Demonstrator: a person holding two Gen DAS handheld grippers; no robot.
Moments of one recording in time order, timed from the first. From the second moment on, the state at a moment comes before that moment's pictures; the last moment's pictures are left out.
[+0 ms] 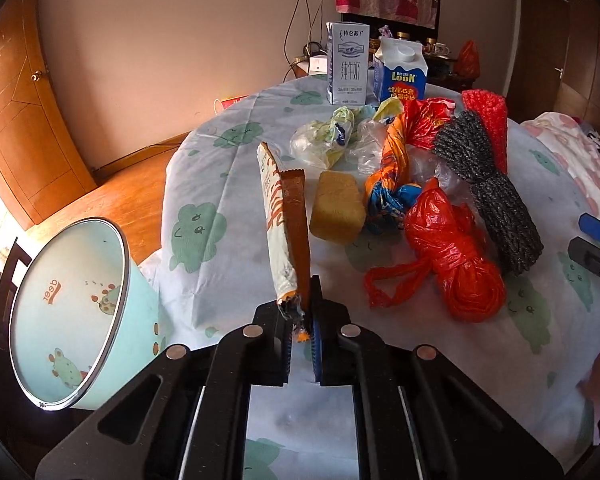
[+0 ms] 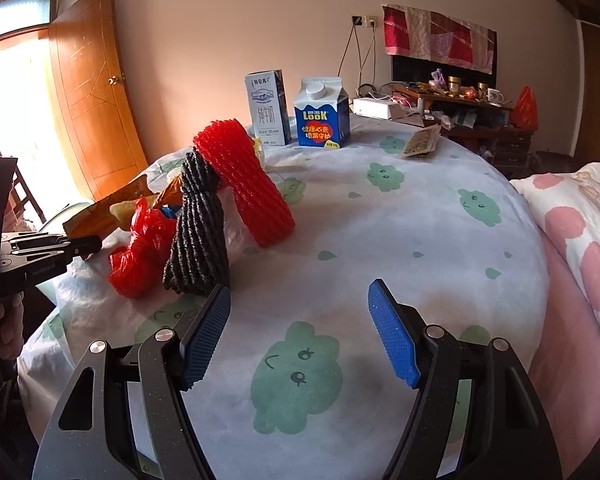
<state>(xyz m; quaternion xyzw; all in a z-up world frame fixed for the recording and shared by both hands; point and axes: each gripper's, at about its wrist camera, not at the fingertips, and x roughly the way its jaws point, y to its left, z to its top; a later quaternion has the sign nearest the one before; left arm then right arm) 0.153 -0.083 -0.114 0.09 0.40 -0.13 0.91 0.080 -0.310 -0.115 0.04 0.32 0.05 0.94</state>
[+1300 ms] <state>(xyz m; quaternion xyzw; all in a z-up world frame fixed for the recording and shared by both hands) 0.128 0.058 -0.080 0.06 0.35 -0.01 0.94 0.143 -0.179 -0.058 -0.08 0.31 0.17 0.93</state>
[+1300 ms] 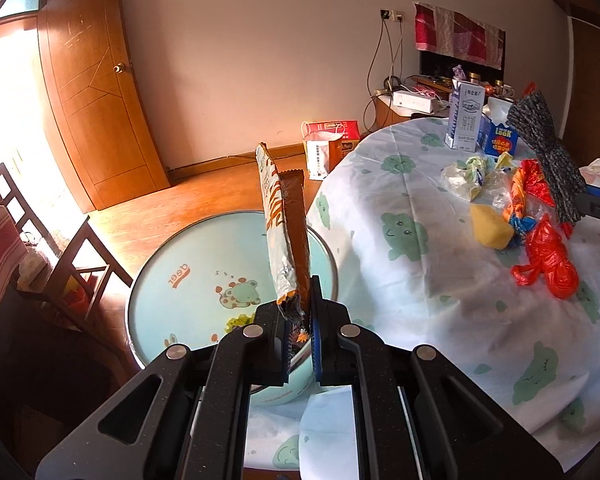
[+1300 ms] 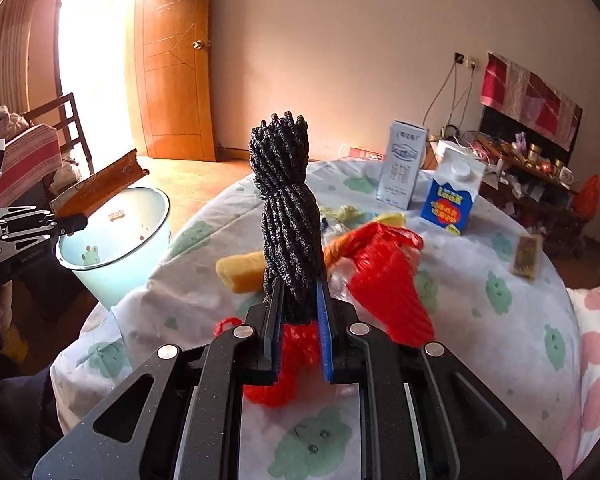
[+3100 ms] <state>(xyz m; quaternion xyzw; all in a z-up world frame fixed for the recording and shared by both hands) 0.132 0.168 -0.096 0.03 0.38 0.11 0.92 0.234 0.033 -0.080 -0.21 0.36 0.31 0.85</state>
